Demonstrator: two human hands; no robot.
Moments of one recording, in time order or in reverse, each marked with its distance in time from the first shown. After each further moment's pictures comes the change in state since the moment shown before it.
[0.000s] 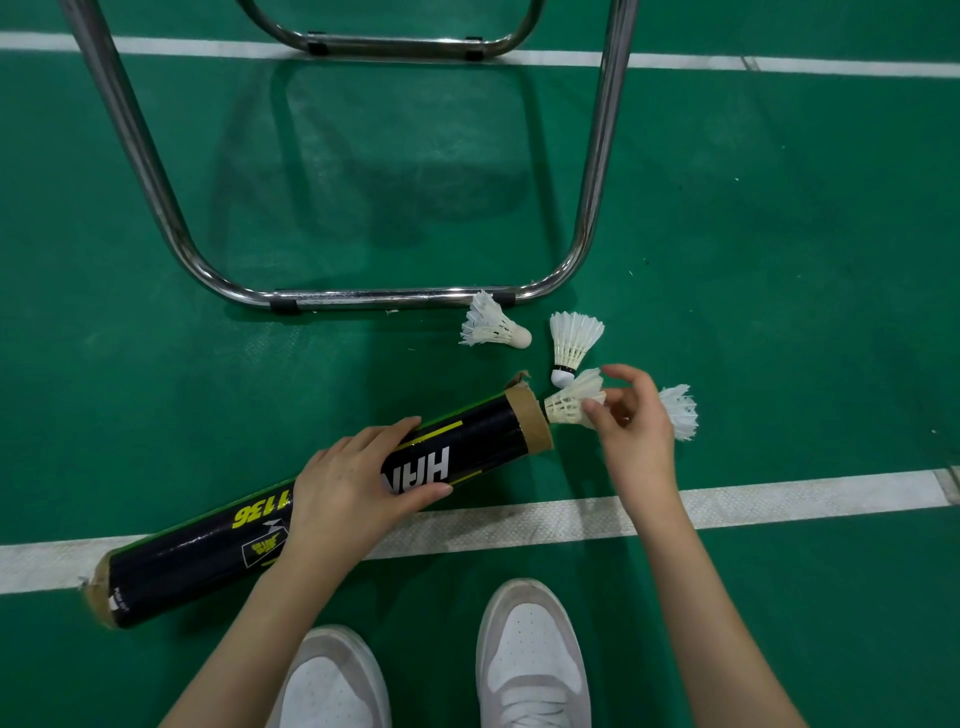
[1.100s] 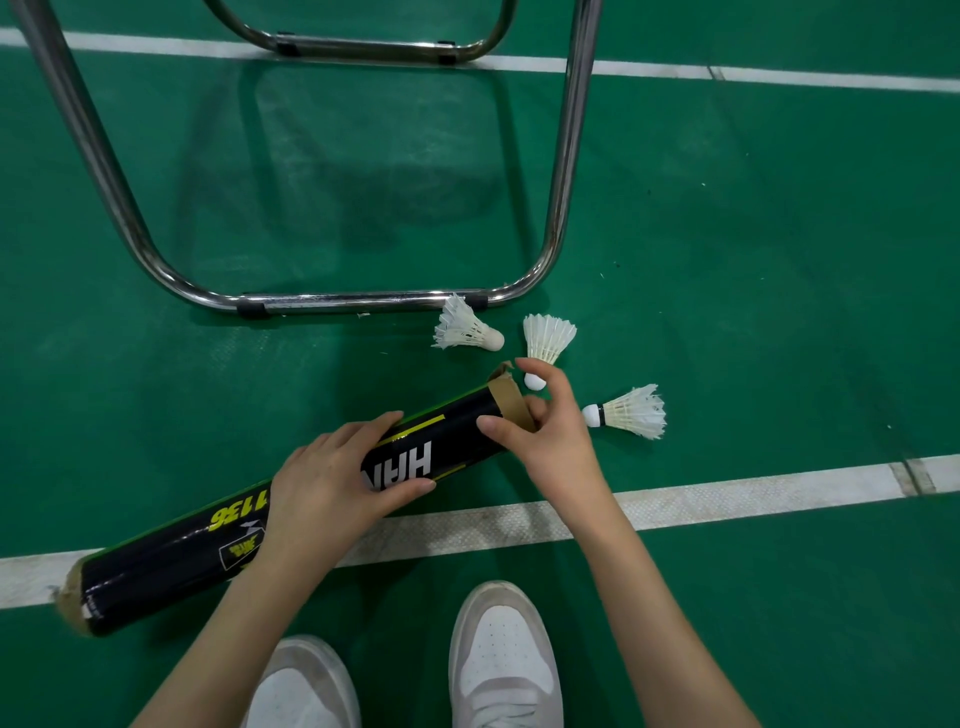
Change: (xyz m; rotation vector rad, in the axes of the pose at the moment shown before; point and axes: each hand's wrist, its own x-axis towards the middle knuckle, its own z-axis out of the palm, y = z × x) left_hand 0.005 0.012 -0.003 -0.039 -0.003 0.006; right_hand -0.022 -0.033 0.022 0.222 -0.312 0.057
